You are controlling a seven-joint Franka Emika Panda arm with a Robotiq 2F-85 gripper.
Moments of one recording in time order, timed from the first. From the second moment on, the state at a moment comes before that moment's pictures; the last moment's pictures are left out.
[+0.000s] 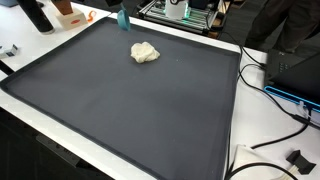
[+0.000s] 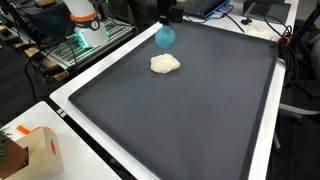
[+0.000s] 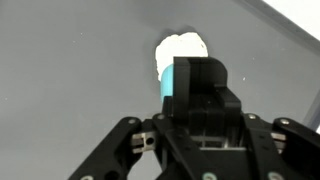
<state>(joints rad) -0.07 0.09 -0.02 -1.92 0.07 1.81 -0.59</state>
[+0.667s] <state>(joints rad) -0.03 0.05 0.00 -2.01 -0.04 1.97 -0.41</state>
